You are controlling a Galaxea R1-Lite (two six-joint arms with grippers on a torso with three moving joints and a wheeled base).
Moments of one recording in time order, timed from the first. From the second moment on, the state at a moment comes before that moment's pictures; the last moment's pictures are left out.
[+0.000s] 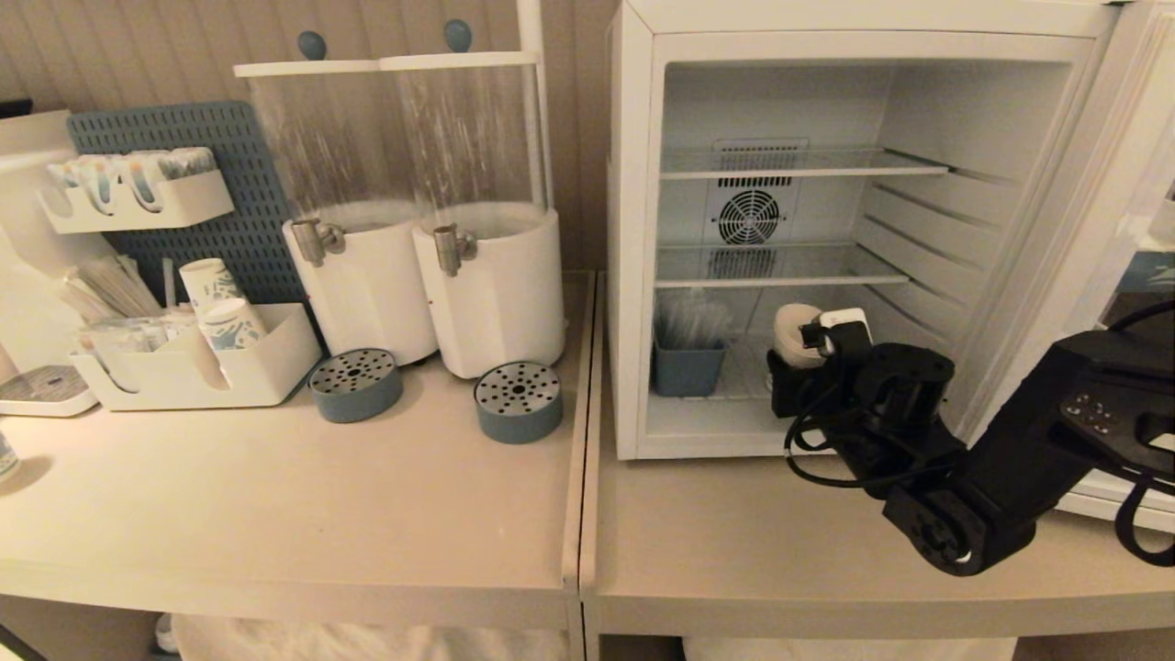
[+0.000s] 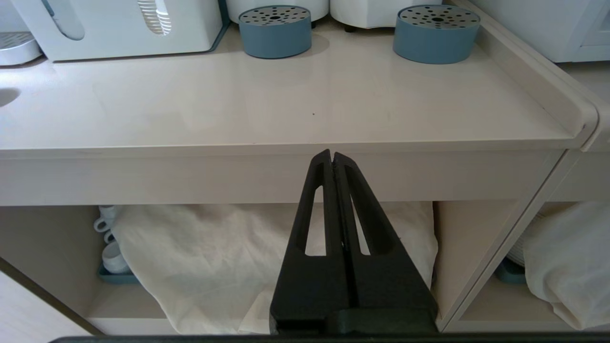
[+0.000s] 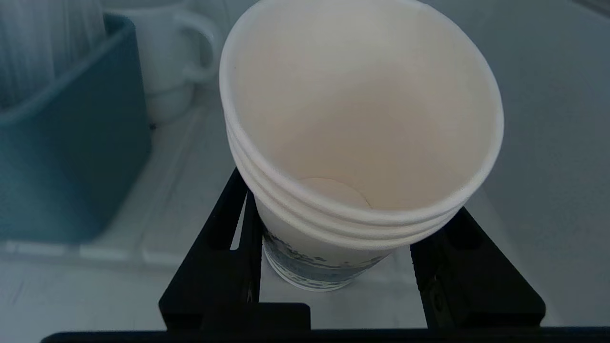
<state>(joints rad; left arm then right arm) 0.00 0.00 0.00 0.01 -0.01 0.02 0.33 2.21 -0.78 -1.39 -0.31 -0.16</state>
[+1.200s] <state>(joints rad) 0.00 0.00 0.00 0.01 -0.01 0.02 0.22 2.41 -1.14 -1.09 -0.27 -0.15</state>
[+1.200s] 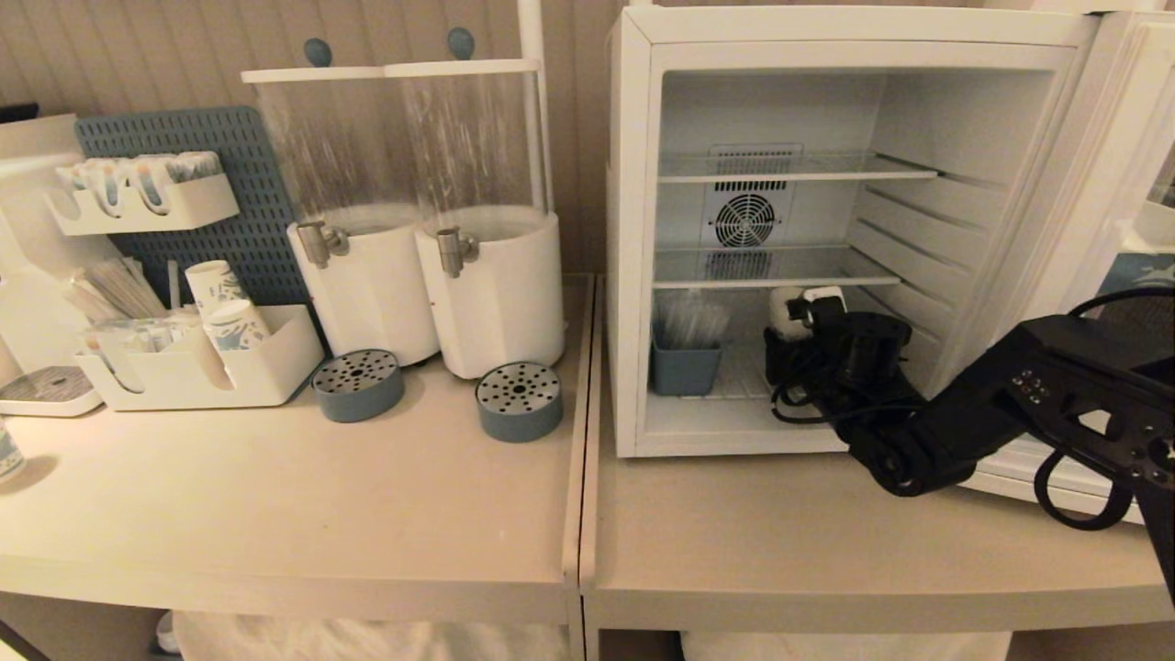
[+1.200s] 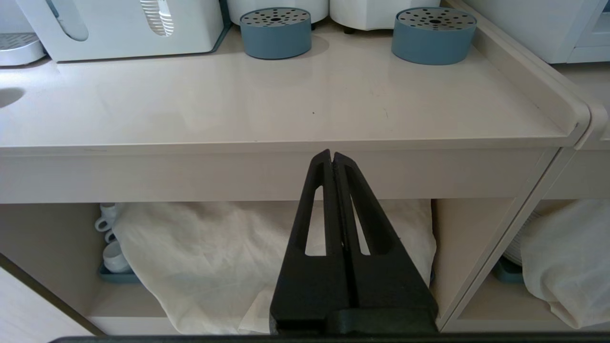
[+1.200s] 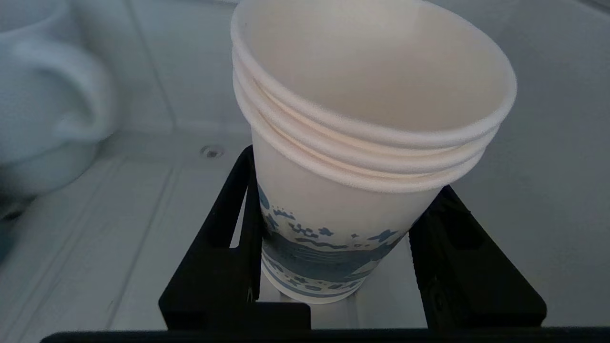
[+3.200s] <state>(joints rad) 0.00 0.00 0.00 0.01 -0.01 0.02 0.21 2.20 -0.81 -1.02 -0.16 -0.08</state>
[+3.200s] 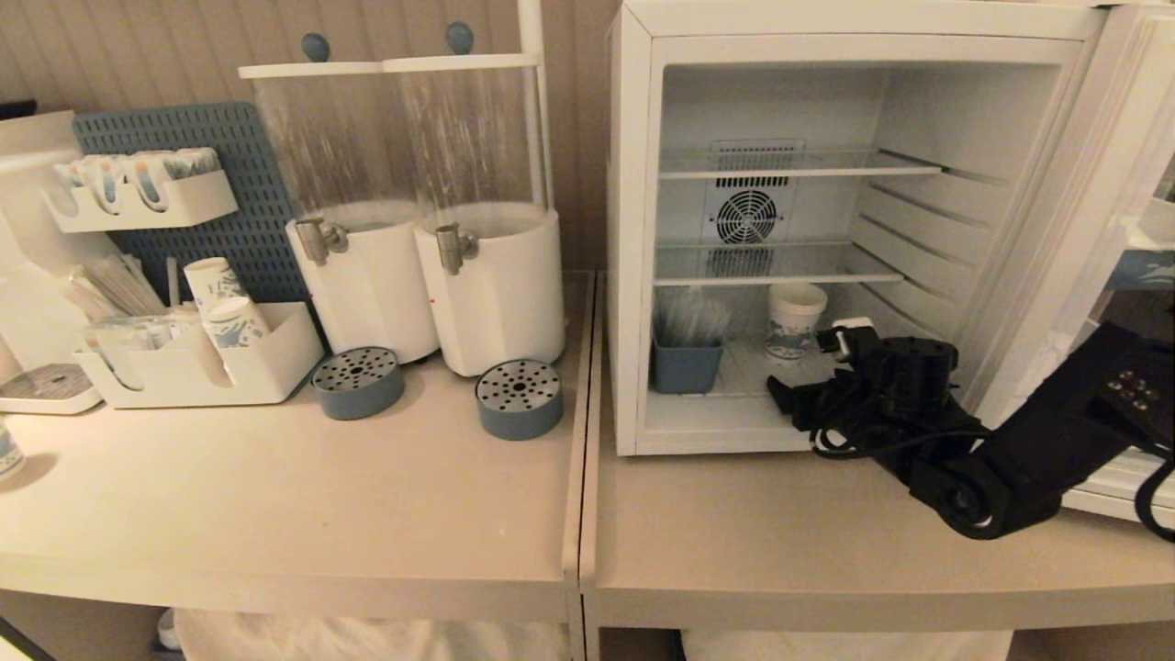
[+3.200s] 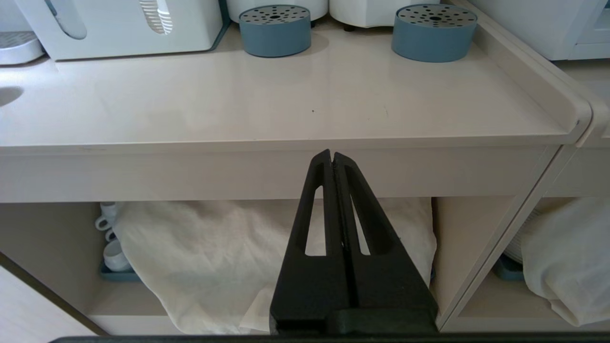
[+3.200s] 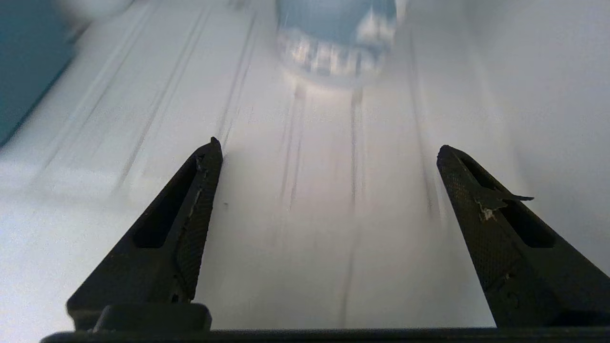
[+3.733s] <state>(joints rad) 0.00 0.00 0.00 0.01 -0.01 0.02 0.21 1.73 -0.44 -1.00 -0.06 -0.01</state>
